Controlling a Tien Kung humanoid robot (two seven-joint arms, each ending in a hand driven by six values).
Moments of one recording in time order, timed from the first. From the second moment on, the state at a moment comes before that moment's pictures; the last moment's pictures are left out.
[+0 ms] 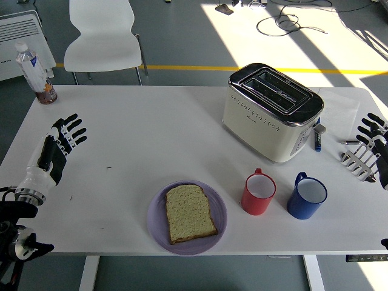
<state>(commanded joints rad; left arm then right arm) -0.08 0.10 -1.58 -1.35 1.14 -0.14 -0.05 0.03 -0.21 1.56 1.40 -0.99 -0.08 0.13</state>
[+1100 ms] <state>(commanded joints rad) -0.07 0.06 -1.57 -1.37 0.82 -0.02 -0.21 0.03 -0.21 1.57 1.38 -0.77 -0.07 0.10</state>
